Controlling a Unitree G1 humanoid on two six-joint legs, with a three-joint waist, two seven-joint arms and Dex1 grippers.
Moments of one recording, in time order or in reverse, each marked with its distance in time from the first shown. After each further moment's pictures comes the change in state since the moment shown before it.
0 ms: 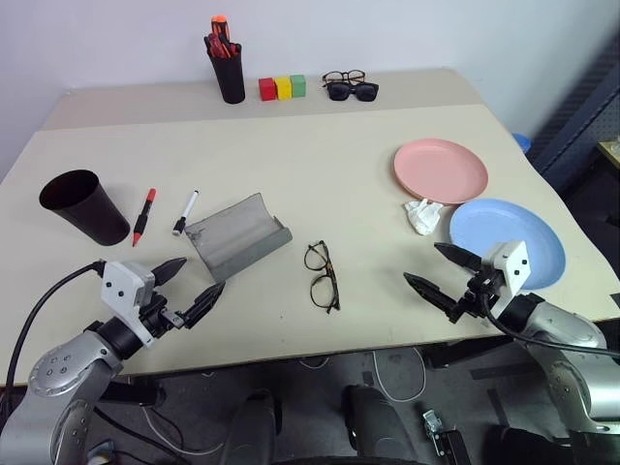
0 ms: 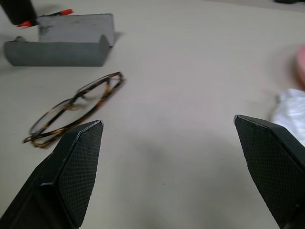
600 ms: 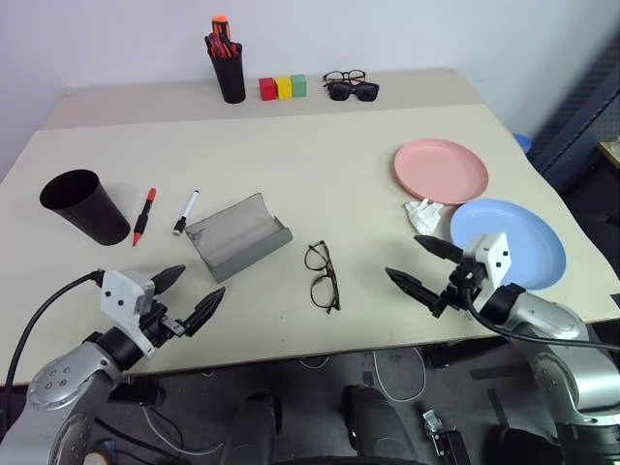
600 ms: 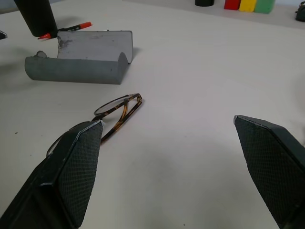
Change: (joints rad) left arm 0.030 -0.028 0.003 -0.052 0.001 0.012 0.043; right arm -0.084 0.005 0.052 -0.010 0.010 0.036 -0.010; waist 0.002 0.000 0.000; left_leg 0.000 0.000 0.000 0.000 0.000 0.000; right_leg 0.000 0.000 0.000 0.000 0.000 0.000
